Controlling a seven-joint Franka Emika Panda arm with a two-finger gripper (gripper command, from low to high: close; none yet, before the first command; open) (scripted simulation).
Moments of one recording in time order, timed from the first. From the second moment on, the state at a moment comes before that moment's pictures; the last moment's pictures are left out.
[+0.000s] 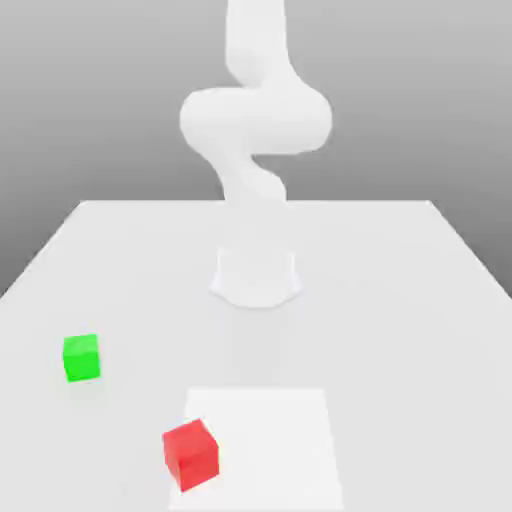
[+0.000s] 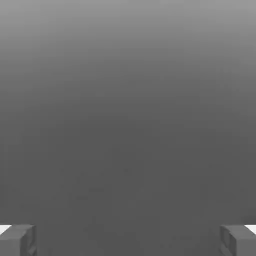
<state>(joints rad) -0.05 -0.71 0.04 -2.32 -0.01 2.34 0.89</state>
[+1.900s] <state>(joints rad) -0.71 0.05 -0.13 -2.83 0.02 2.88 2.00</state>
